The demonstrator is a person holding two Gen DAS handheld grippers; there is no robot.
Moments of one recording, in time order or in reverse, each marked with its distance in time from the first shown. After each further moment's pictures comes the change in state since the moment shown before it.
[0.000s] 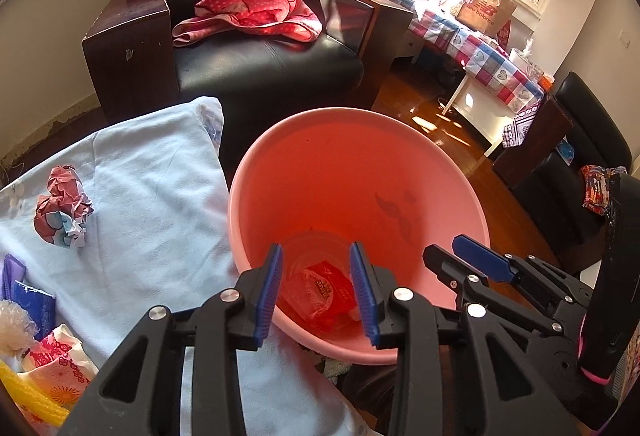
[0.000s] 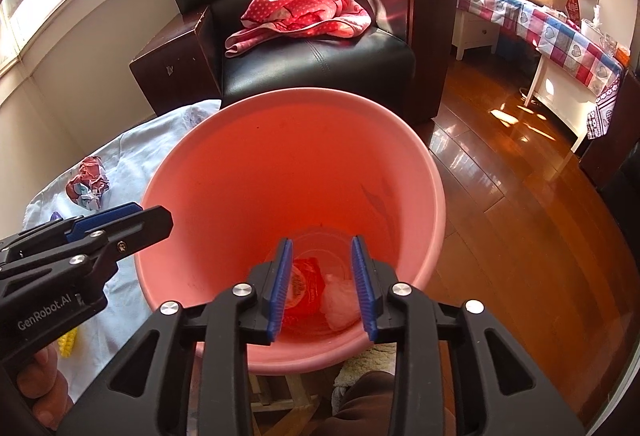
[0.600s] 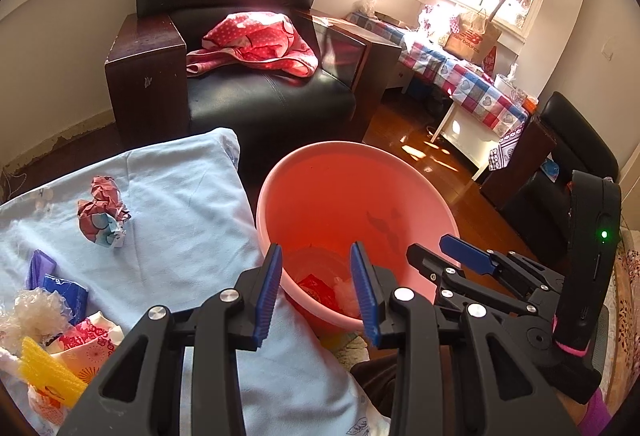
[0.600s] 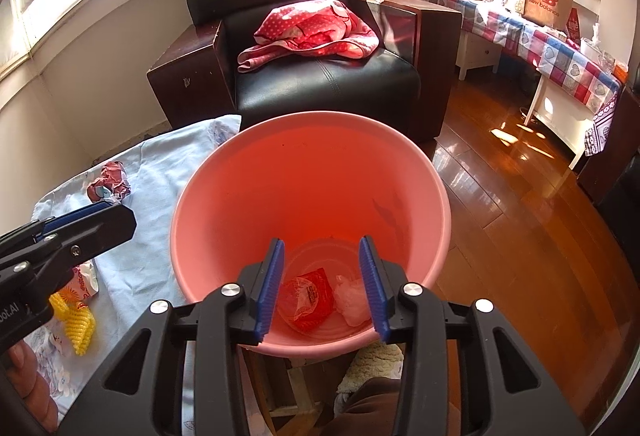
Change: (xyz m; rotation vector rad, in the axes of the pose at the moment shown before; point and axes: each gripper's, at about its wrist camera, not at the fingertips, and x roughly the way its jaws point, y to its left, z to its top) left arm -0.067 0.012 -0.018 0.001 -0.124 -0.030; right arm -0.029 0.022 -0.002 -0.031 -0.066 0.000
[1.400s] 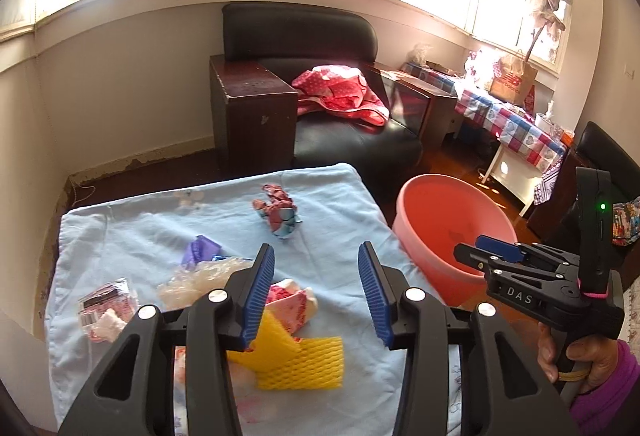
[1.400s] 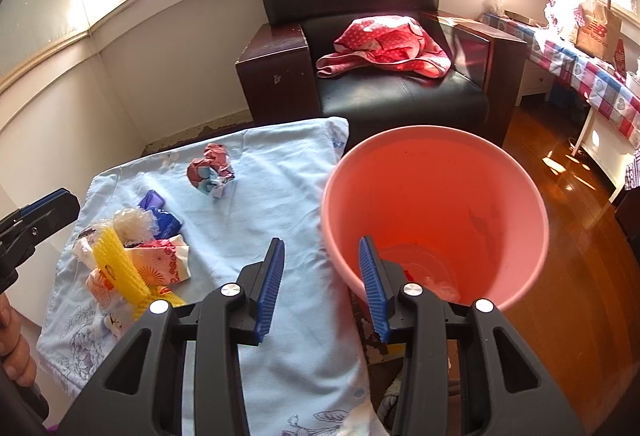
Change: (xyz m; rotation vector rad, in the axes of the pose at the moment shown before) left arm -0.137 0.108 -0.057 -0.024 -0.185 0.214; right arm -0.031 0.090 -0.019 -0.118 -0.033 0.176
